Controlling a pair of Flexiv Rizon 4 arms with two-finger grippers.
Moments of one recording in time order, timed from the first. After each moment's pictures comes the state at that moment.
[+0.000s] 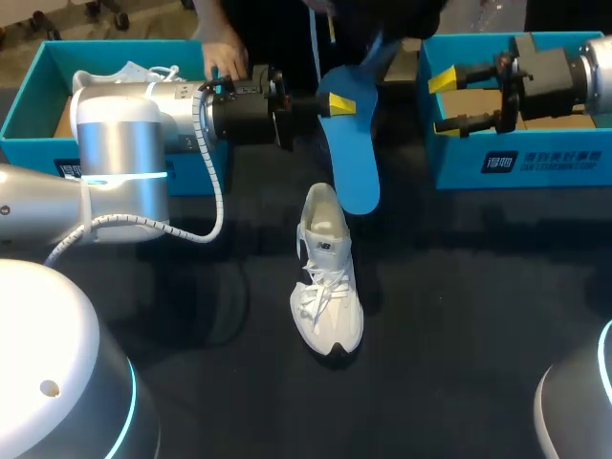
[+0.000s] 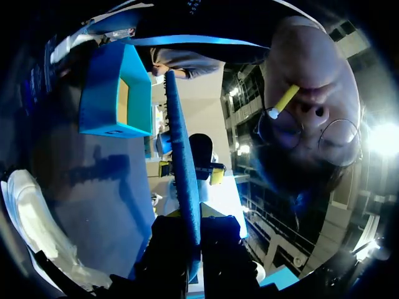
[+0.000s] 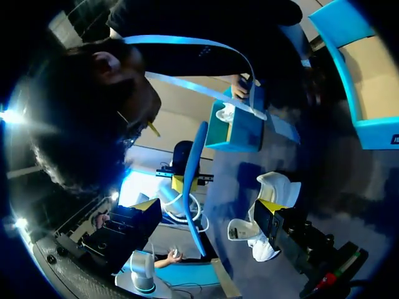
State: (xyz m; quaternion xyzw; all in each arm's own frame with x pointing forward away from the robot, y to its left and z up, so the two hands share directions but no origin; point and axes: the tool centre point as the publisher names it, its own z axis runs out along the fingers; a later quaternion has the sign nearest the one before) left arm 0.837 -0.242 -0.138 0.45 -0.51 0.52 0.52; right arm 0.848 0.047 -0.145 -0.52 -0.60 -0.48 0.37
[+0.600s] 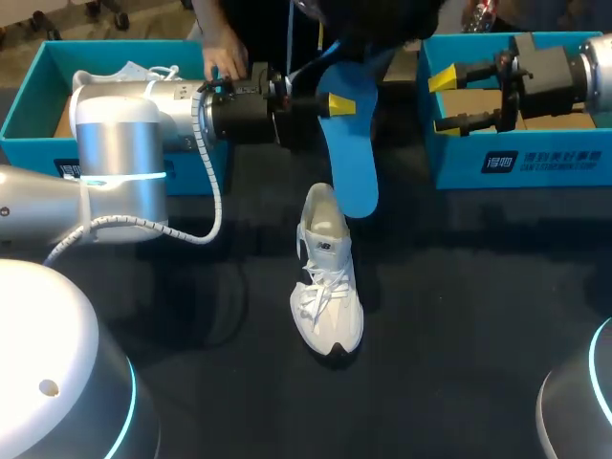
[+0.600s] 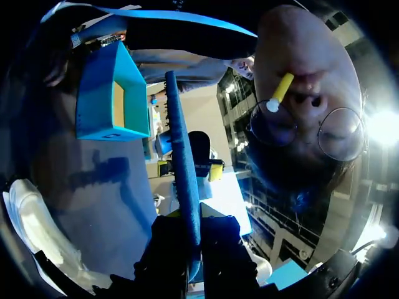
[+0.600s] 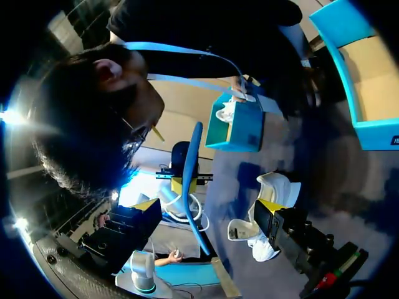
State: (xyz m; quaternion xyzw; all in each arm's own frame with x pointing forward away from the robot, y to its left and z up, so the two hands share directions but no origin) left arm 0.834 -0.241 -0.137 0.43 -0.52 0.54 0.50; right arm 0.850 0.047 -0.144 -0.52 -0.60 -0.48 0.37
